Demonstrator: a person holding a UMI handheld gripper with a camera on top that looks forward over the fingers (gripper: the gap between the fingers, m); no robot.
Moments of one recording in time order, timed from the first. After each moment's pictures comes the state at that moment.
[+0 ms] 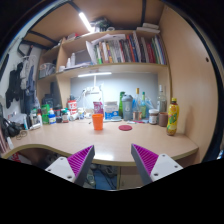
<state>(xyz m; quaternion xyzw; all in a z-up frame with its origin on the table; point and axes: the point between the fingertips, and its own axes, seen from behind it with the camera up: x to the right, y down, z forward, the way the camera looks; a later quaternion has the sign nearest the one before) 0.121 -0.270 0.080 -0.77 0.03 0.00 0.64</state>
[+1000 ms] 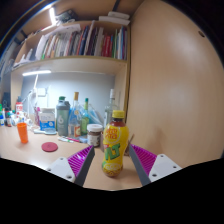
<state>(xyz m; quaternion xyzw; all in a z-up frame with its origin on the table) 0.458 -0.109 0.109 -0.73 0.12 -0.17 0.65</state>
